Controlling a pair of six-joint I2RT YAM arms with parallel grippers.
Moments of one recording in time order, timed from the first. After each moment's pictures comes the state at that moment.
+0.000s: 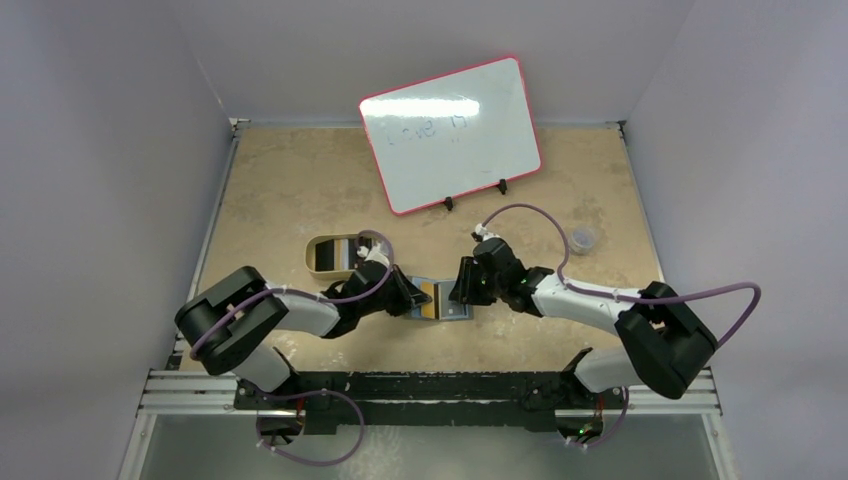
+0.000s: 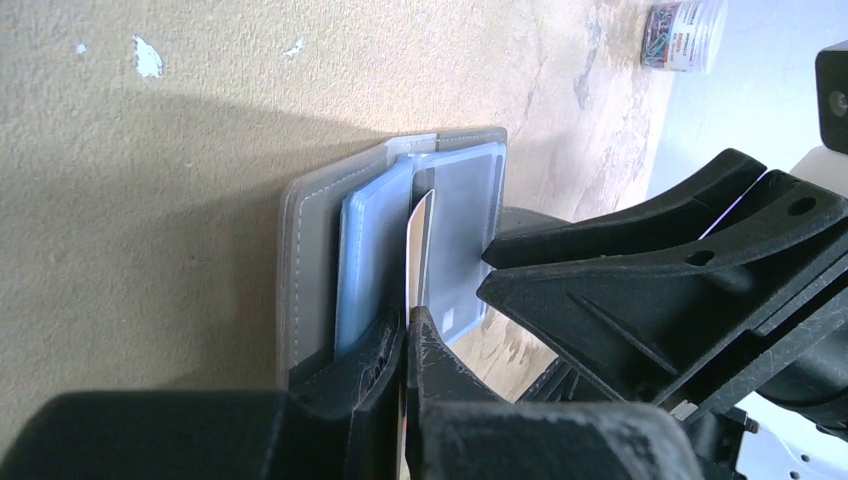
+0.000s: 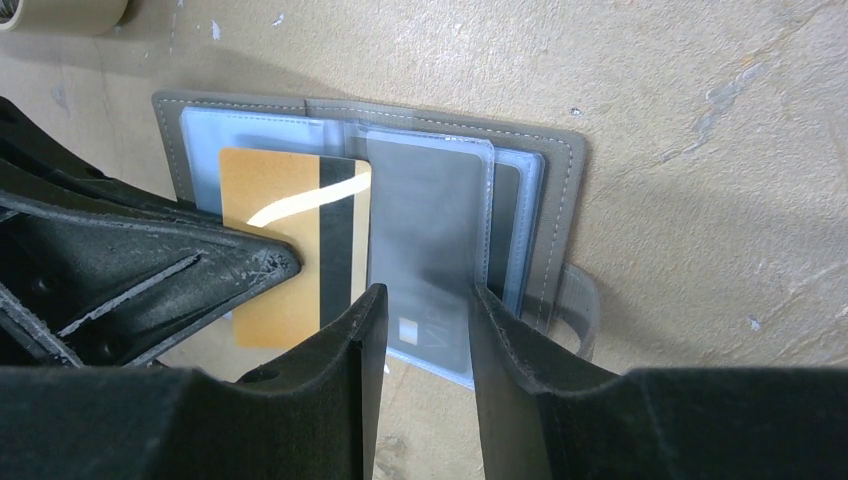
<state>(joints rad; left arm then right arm) -0.82 1.52 0.37 0.59 0.07 -1.21 0.74 1.37 0.58 -0.08 -0.04 0.75</state>
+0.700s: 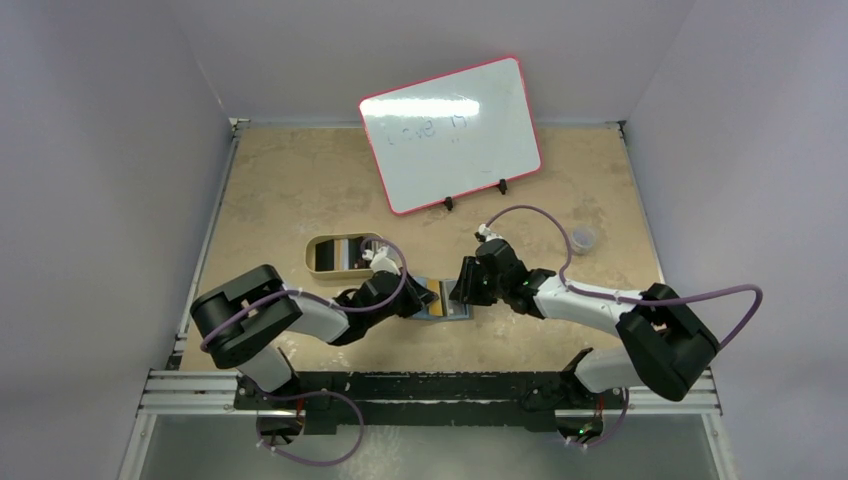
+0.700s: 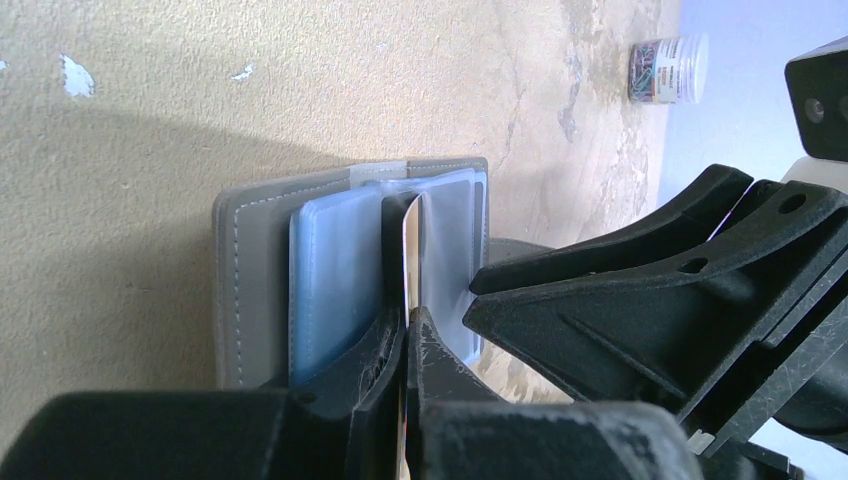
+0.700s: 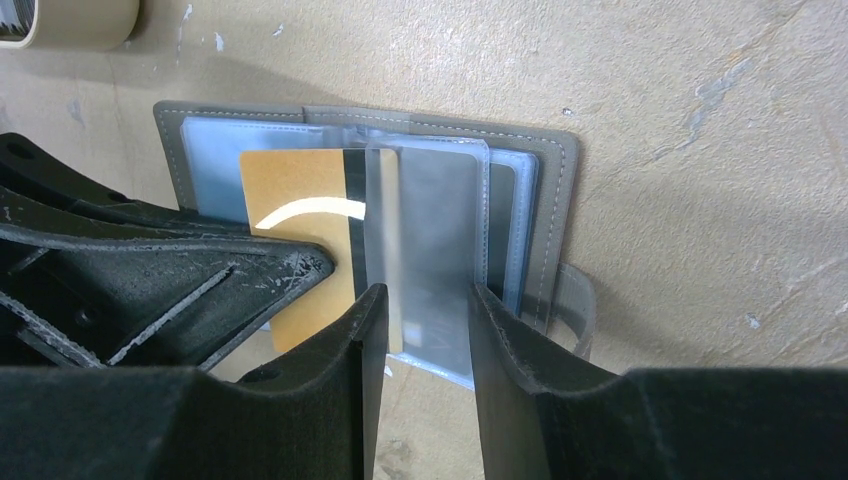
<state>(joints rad) -0.93 1.60 0.38 0.71 -0.12 -1.21 0.73 1.36 0.56 -0.05 -0.04 0.78</state>
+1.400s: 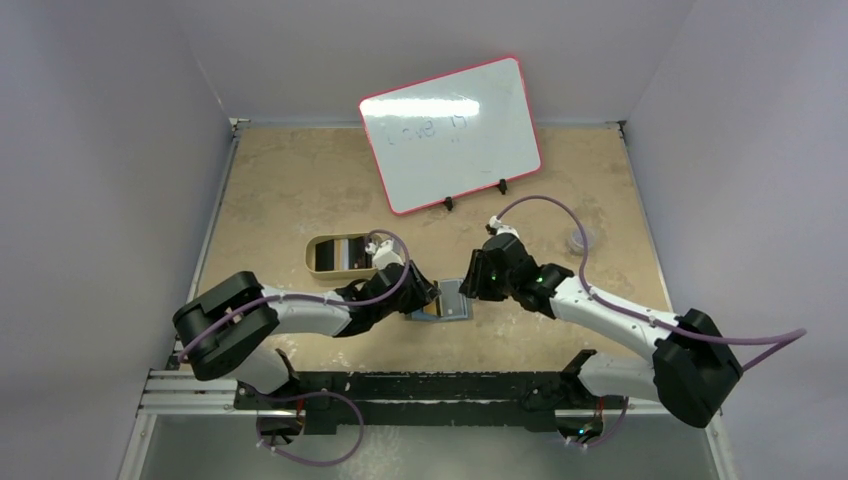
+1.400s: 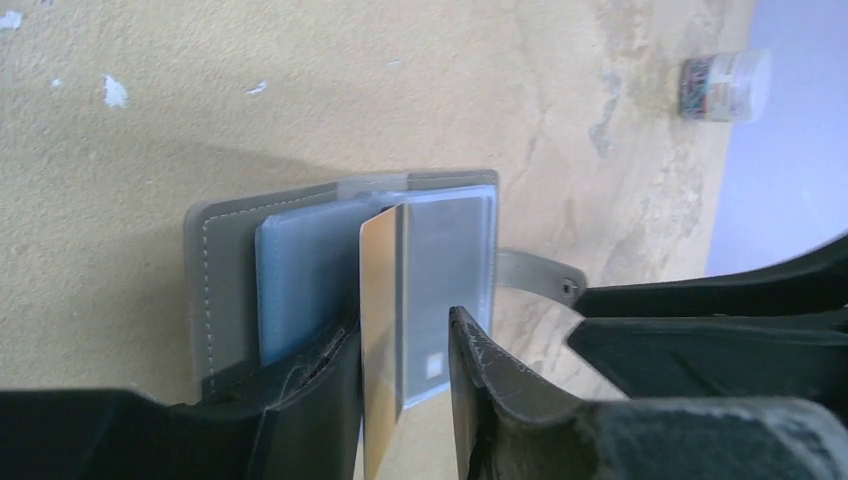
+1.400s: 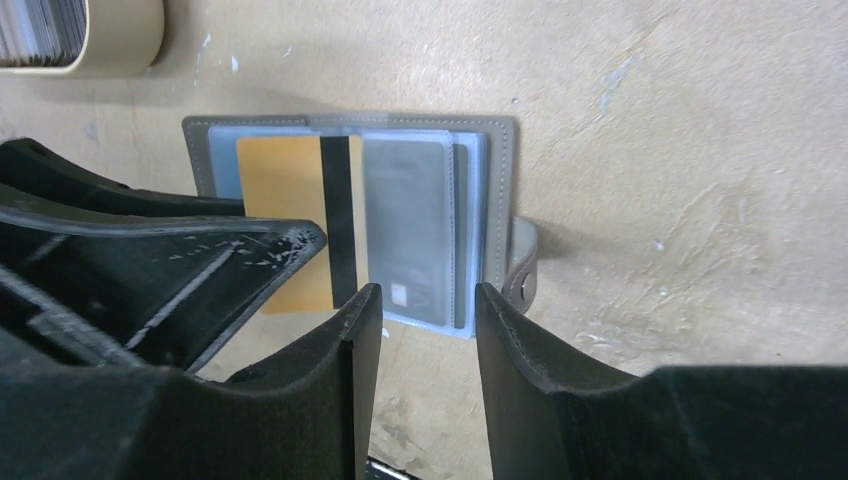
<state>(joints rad) -0.97 1.49 0.51 0.36 -0.24 -1.20 0.73 1.20 0.63 -0.29 0.05 0.77</state>
